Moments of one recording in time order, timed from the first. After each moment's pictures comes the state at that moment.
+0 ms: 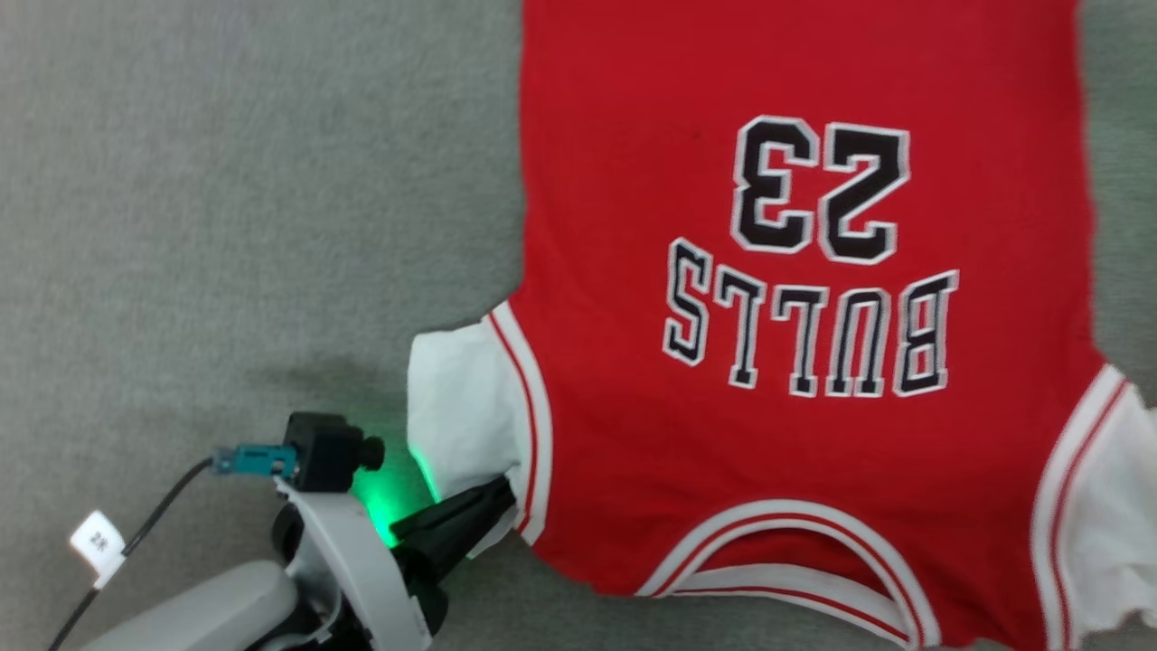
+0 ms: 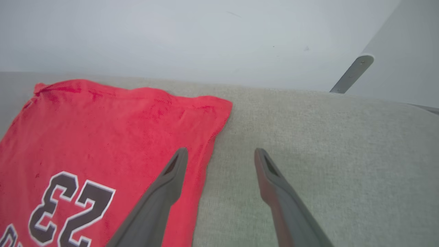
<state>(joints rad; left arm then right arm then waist) -0.62 0.79 -1.15 0.05 -1.42 -0.13 -0.13 -0.91 -0.58 0.07 0.27 0.68 0.13 0.75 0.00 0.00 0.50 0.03</state>
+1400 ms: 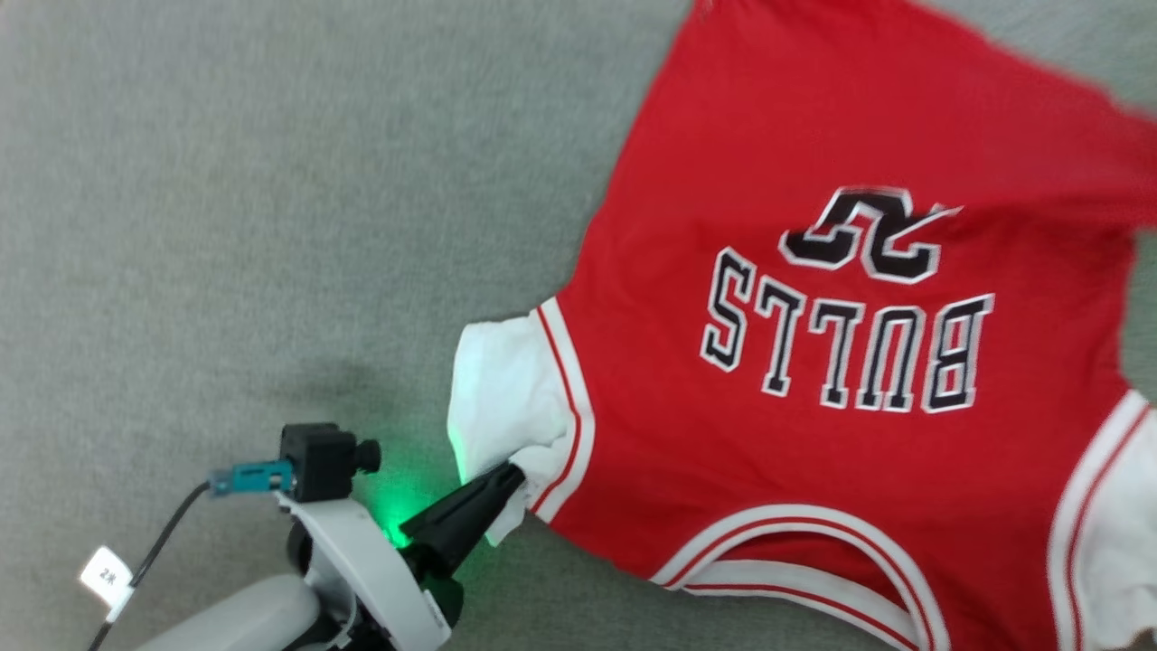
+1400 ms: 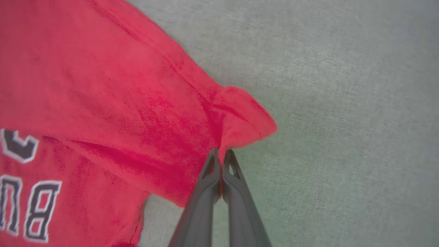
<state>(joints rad) -0.58 0.74 -1.11 0.06 -1.42 -0.12 -0.23 -0.92 -0.84 0.39 0.40 0.87 0.13 0.89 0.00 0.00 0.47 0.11</state>
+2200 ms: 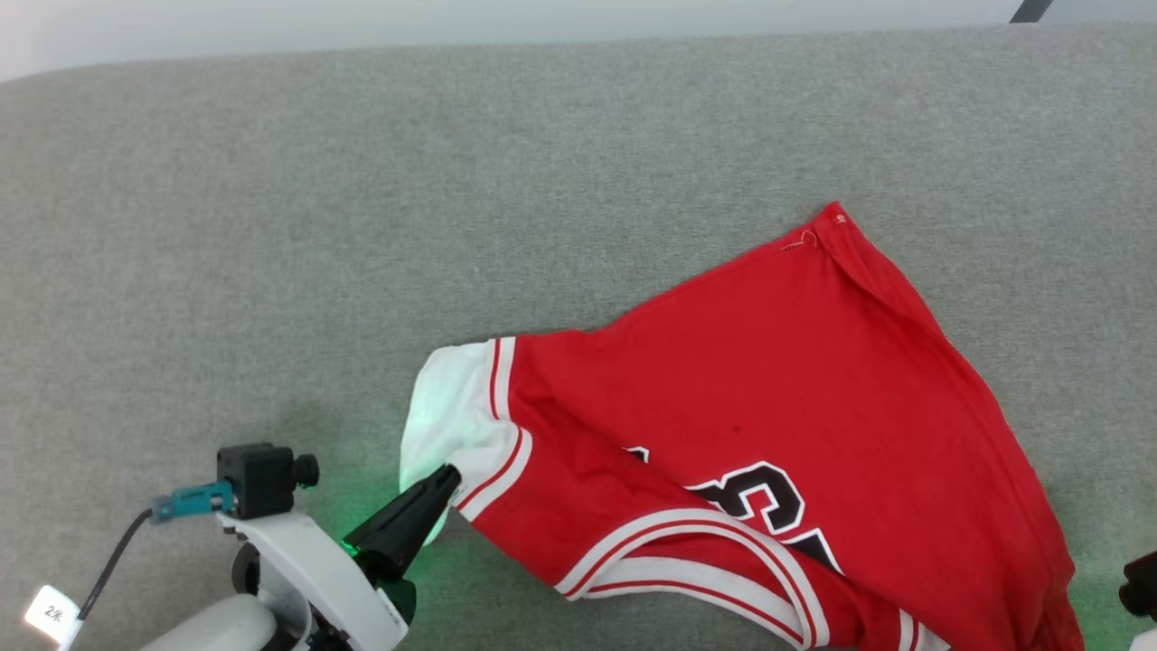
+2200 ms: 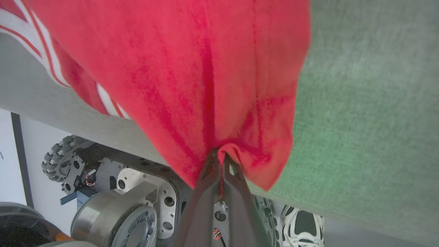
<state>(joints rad) -0.48 0.77 -1.00 0.08 -1.44 -0.10 -0.26 0.20 -0.71 0.14 -0.17 0.91 0.13 0.73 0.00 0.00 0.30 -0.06</state>
